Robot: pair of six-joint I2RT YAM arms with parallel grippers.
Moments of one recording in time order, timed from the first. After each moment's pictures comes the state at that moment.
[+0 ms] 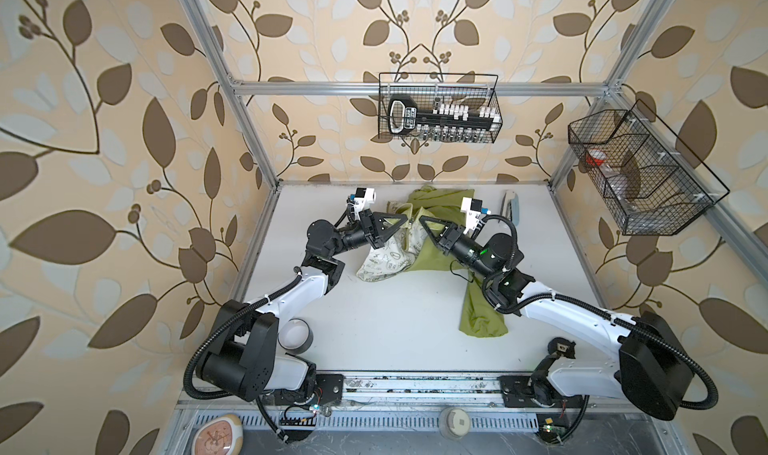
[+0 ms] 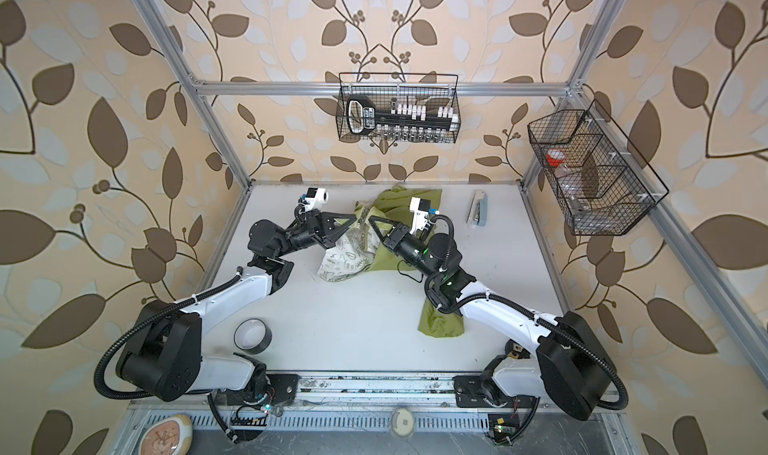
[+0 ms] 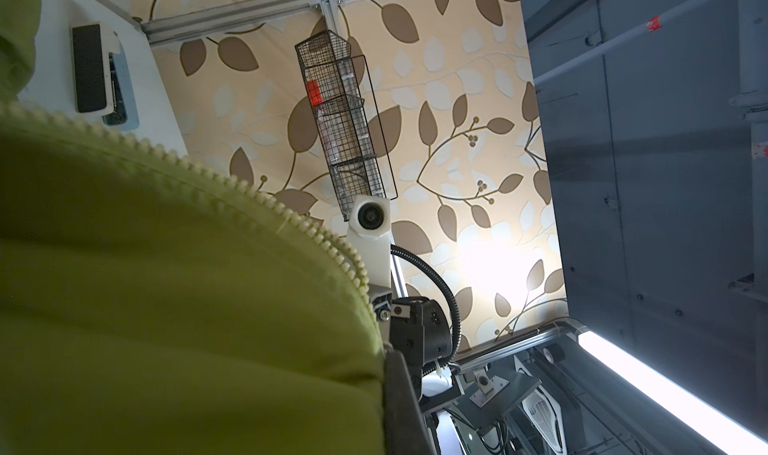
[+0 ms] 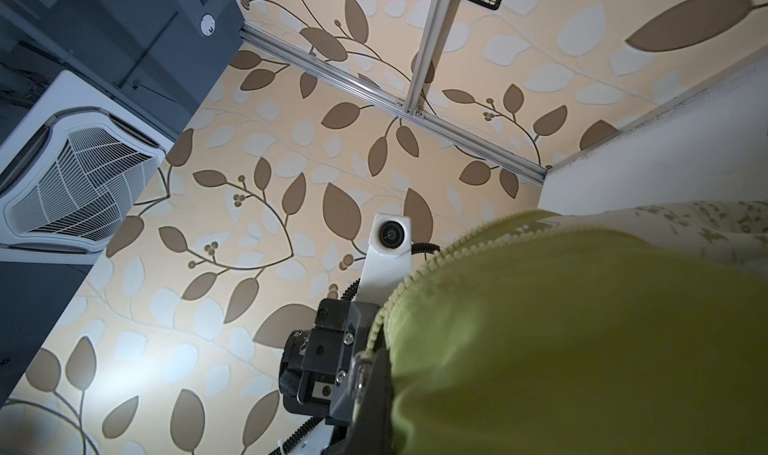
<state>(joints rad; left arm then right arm) -0.32 1.37 0.75 1.04 0.94 -1.66 0.68 1.30 0.76 0.76 -0.16 1.21</state>
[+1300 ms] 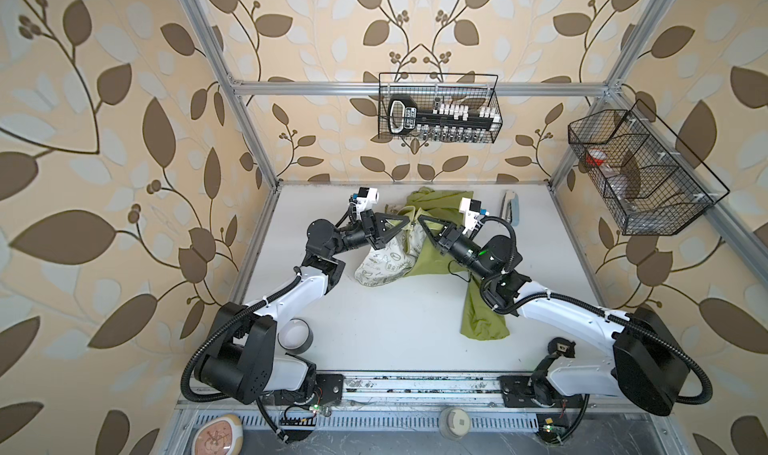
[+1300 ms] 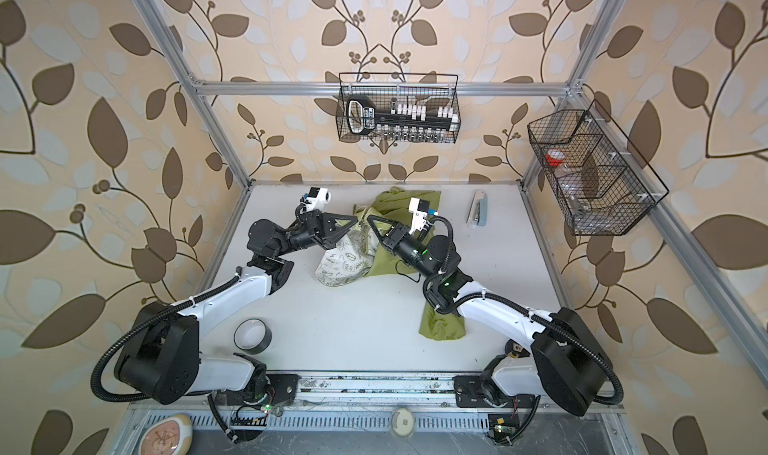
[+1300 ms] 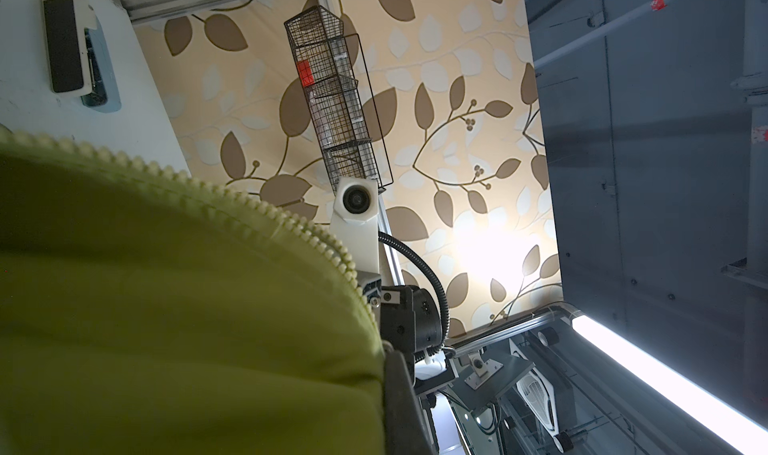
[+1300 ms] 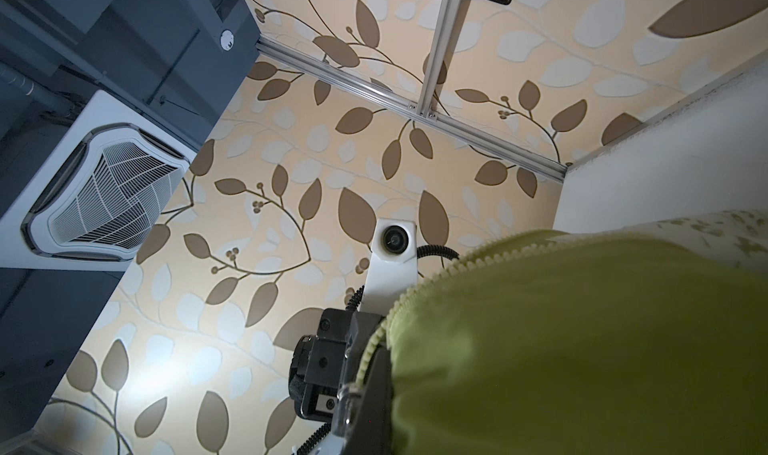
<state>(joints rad) -0.33 1.35 0.76 1.03 0.97 -1.67 0.69 1.33 0.75 0.82 -0.16 1.26</state>
